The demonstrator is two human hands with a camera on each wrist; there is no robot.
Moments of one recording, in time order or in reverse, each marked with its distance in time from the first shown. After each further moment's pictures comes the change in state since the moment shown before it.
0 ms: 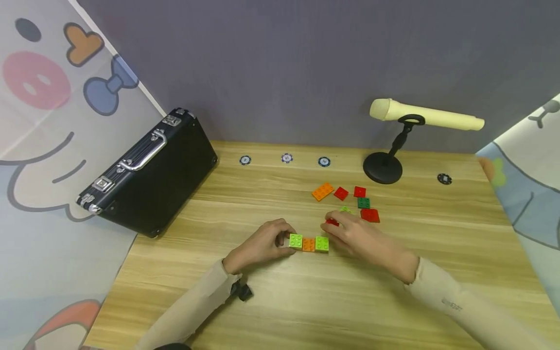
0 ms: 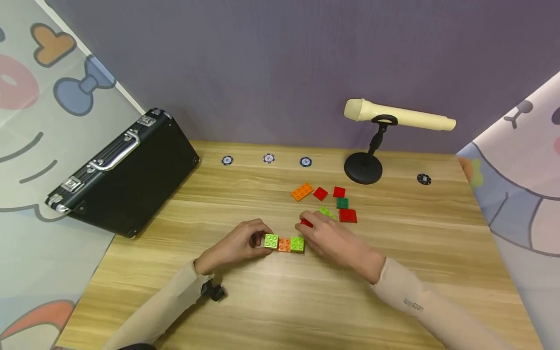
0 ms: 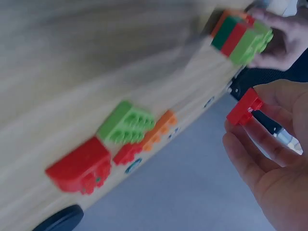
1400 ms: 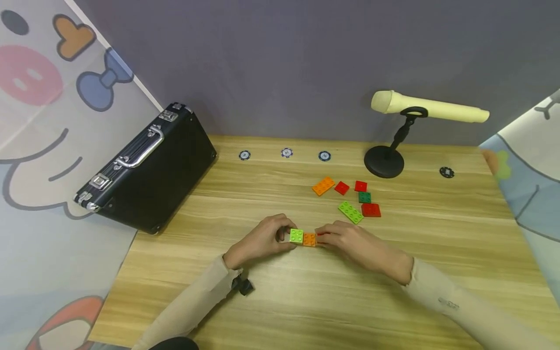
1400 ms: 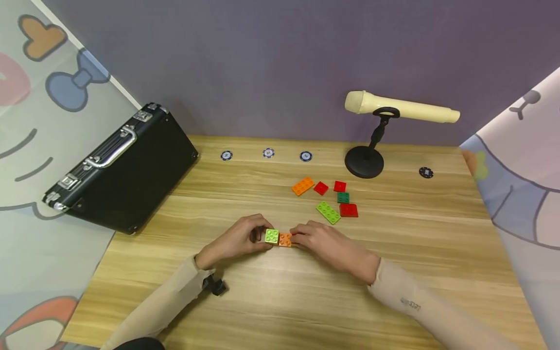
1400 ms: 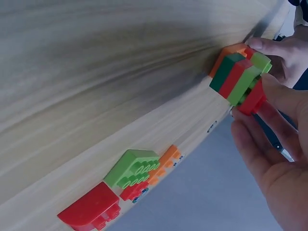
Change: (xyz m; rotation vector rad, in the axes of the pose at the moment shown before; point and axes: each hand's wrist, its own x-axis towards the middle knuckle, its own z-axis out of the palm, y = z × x) left_hand 0.004 0.001 -0.003 -0.018 -0.002 0.000; right_hand -0.005 -0.013 0.006 0.185 -0.123 -0.012
